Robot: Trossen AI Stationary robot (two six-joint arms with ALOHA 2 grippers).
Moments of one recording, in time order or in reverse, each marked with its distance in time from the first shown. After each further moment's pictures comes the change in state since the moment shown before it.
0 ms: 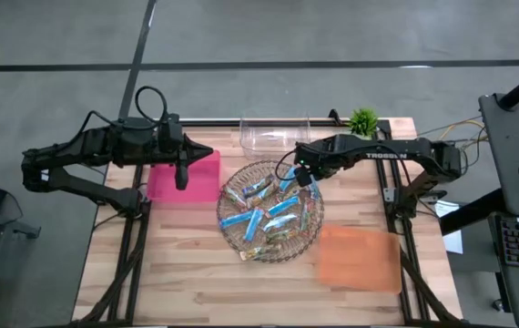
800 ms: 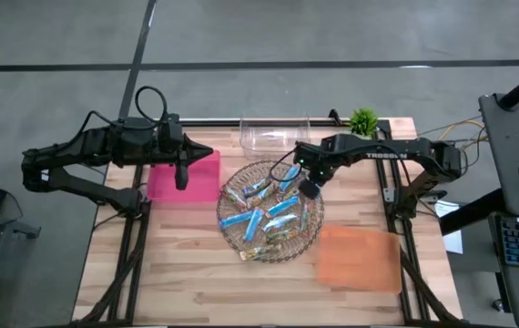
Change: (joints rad) left arm 0.000 0.000 0.000 0.000 0.000 0.001; right arm 0.000 0.000 0.007 0.011 -0.173 -0.577
